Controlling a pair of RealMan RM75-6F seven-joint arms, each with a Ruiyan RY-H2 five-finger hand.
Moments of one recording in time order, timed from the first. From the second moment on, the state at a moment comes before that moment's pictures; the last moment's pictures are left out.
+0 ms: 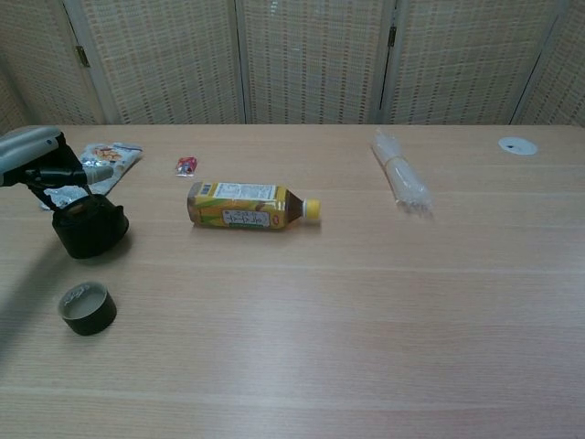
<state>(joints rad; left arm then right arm) -0.61 -1.60 -0.20 -1.02 1.22 0.96 -0.05 -0.02 -1.08 0.06 -1.52 -1.55 1.60 0.12</state>
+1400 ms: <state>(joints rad) -0.46 -1.38 -0.21 -1.36 1.18 1.14 0.03 0.02 -1.02 0.04 -1.56 -1.57 1.54 0.12</state>
